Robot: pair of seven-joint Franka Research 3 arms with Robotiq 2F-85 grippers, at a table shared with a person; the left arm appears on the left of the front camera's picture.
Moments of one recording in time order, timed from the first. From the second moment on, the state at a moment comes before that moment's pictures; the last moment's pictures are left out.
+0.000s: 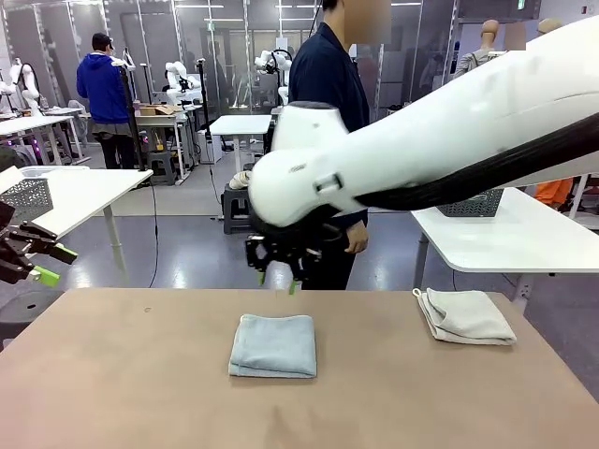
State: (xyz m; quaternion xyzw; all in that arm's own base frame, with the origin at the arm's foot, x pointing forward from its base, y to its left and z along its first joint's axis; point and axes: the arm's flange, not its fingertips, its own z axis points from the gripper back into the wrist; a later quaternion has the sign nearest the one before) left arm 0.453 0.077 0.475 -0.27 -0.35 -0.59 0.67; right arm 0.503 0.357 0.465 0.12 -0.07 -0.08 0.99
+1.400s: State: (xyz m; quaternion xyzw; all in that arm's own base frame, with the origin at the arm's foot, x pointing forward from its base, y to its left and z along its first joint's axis) left arm 0.453 0.077 0.475 -0.27 -0.35 -0.59 0.67; right arm 0.481 0.294 0.461 0.16 -0.05 -0.05 0.98
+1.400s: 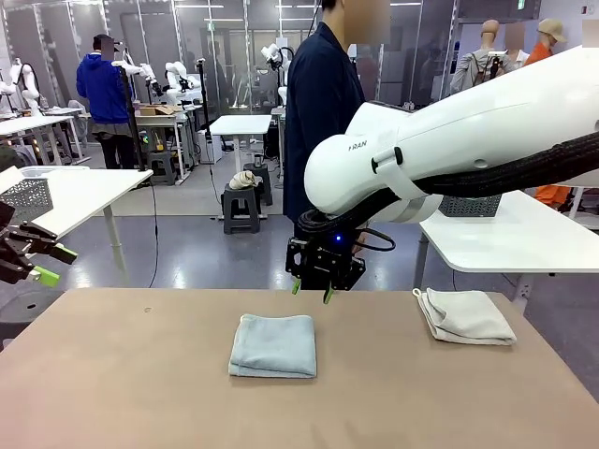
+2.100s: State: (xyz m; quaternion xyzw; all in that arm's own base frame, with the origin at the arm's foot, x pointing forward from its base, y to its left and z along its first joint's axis) left arm 0.453 0.077 0.475 -0.27 -0.35 -0.59 0.67; right arm 0.481 0.296 0.458 0.16 -0.04 -0.05 0.98
